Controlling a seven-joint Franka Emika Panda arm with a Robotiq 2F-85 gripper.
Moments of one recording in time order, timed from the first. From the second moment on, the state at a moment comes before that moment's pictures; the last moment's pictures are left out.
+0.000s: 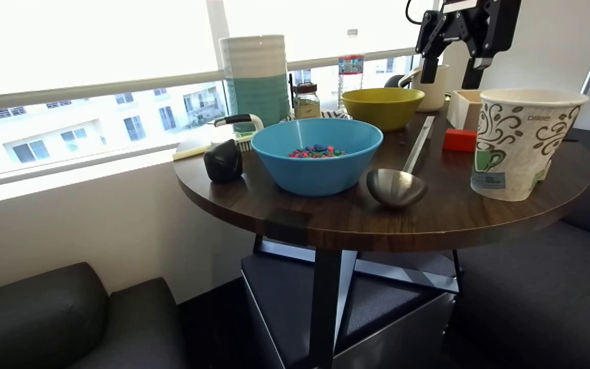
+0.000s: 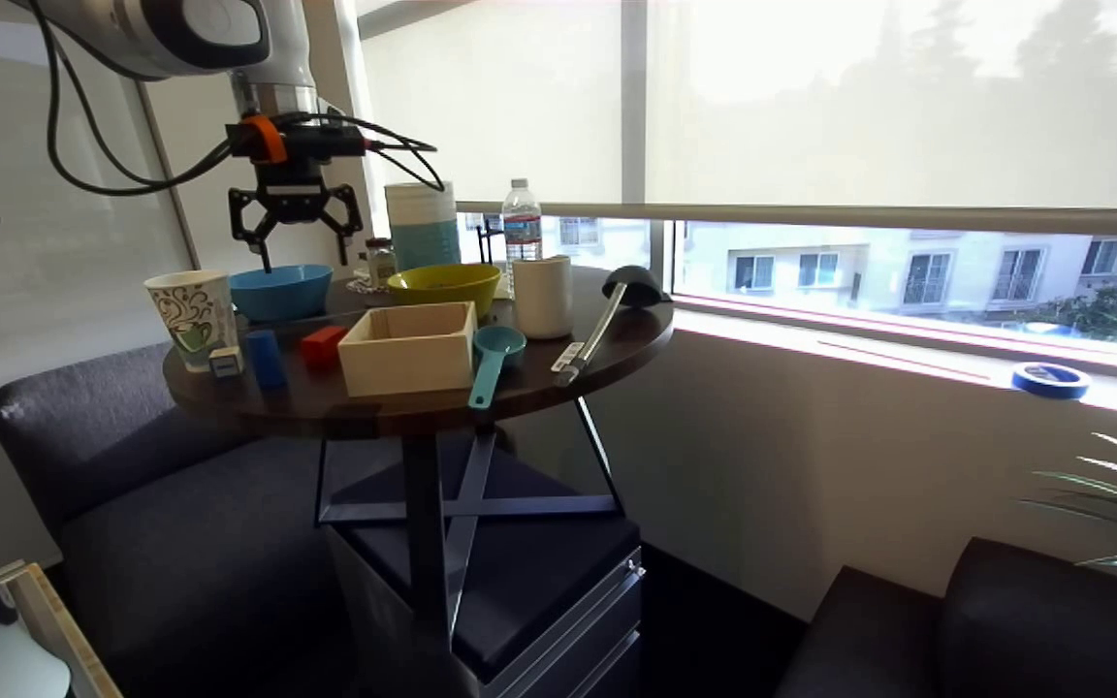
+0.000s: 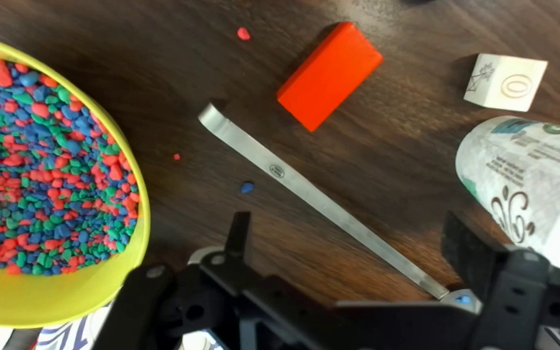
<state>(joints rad) 0.18 -0.40 -0.07 -2.35 0.03 1.98 -1.04</state>
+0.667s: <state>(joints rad) 0.18 -0.38 -0.06 -2.36 0.03 1.98 -1.14</state>
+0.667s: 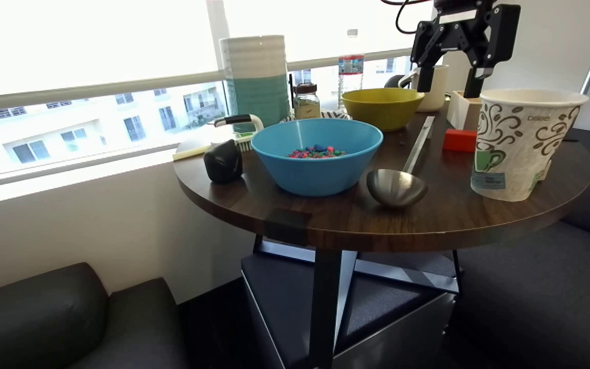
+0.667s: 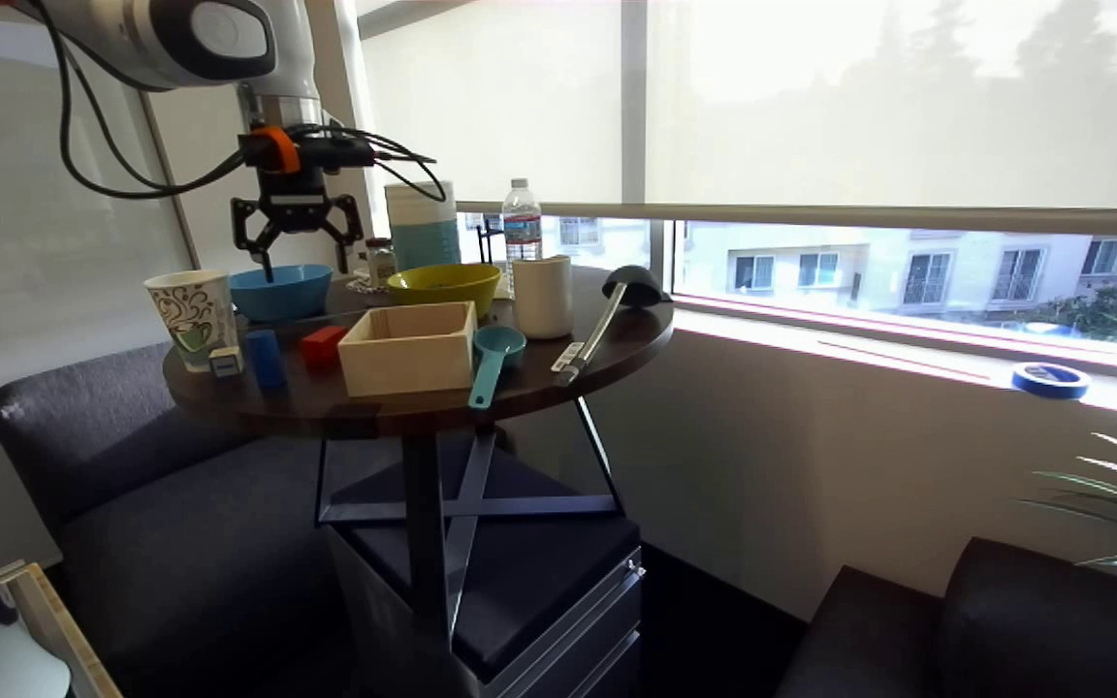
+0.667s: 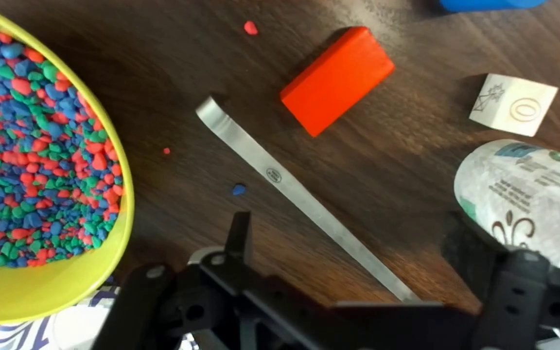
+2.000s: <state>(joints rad) 0.22 -0.32 -0.05 -2.41 0.11 2.06 -1.46</state>
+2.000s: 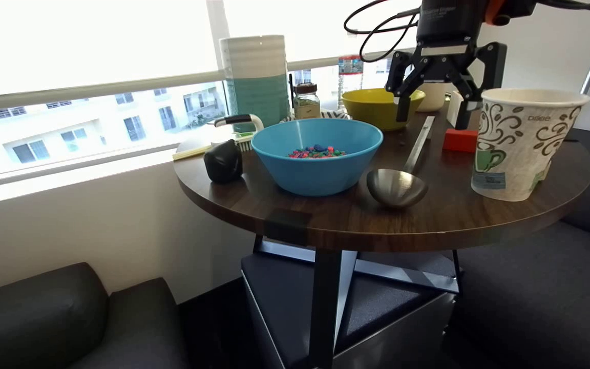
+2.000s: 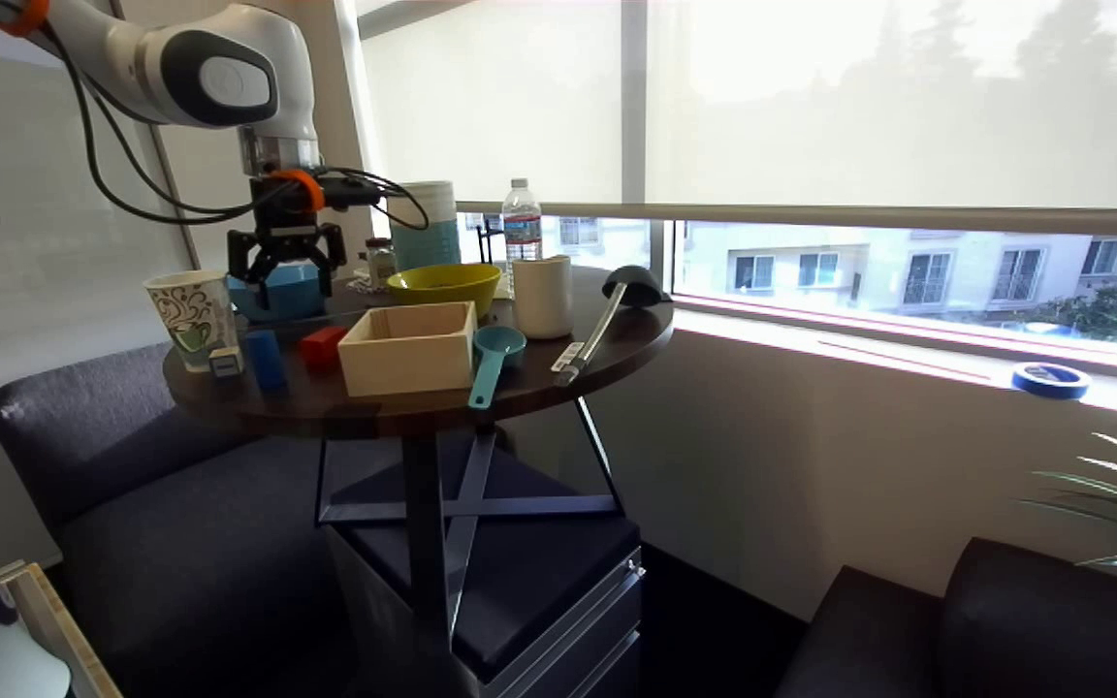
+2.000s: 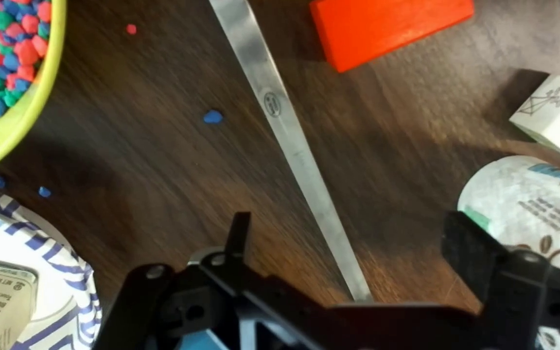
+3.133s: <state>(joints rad) 0.21 -0.25 -0.04 -2.41 0.19 2.11 -1.57</state>
